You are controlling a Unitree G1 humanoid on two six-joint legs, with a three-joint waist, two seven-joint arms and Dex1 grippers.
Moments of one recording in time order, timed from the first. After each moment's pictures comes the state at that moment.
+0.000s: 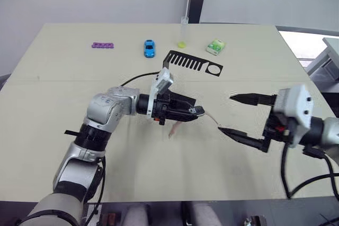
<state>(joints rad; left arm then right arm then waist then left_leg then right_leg) -0.80 0.46 -0.24 0.04 -0.49 0.73 -1.16 -0.16 -0.88 -0.49 -0.78 0.74 0.87 0.97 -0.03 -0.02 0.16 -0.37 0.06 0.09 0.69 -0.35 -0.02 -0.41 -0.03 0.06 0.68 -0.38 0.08</state>
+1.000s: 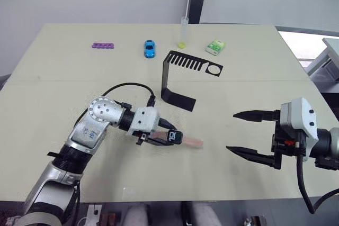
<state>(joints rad) -0.61 0.61 -0.29 -0.05 -0.25 0.23 -1.27 -0.01 -0.99 -0.45 -0.73 0.78 0.72 0.99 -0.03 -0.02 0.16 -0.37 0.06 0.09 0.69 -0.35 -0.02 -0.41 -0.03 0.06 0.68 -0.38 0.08</state>
